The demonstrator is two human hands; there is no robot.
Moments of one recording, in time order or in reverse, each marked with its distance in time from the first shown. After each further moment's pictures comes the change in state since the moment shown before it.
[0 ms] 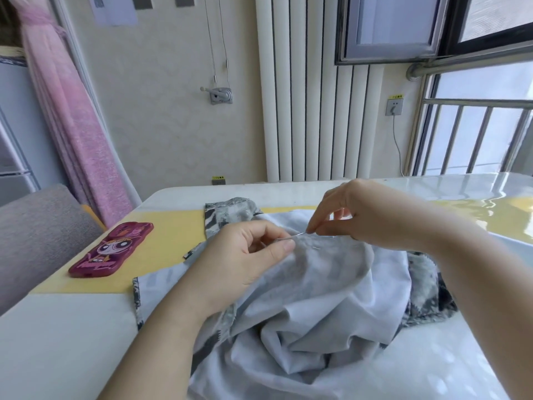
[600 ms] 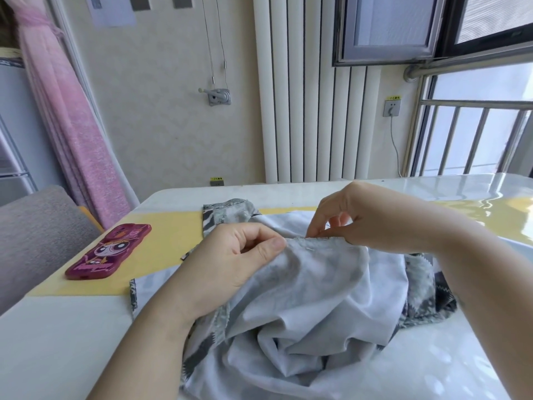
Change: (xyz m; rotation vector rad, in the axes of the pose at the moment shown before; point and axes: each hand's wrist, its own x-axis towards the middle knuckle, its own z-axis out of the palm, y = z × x) left_hand -0.003 -0.002 -0.007 -0.001 -0.035 -0.038; right_hand -0.008 -0.007 -0.006 0.049 -0.074 0.029
